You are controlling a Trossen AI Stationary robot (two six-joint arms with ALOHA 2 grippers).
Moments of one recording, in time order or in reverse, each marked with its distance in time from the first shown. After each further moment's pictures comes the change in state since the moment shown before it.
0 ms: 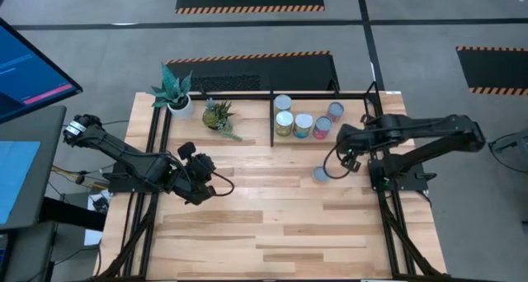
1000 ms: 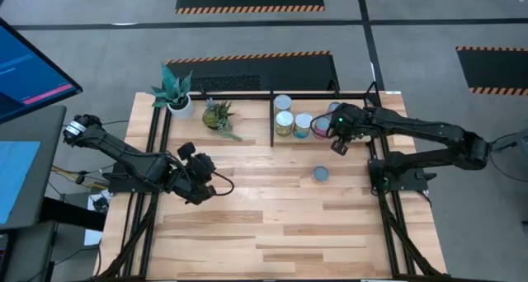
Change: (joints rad) left arm 0.000 0.000 0.000 0.002 0.013 -0.027; right arm -0.520 -0.041 -0.383 0.619 -0.171 -0.470
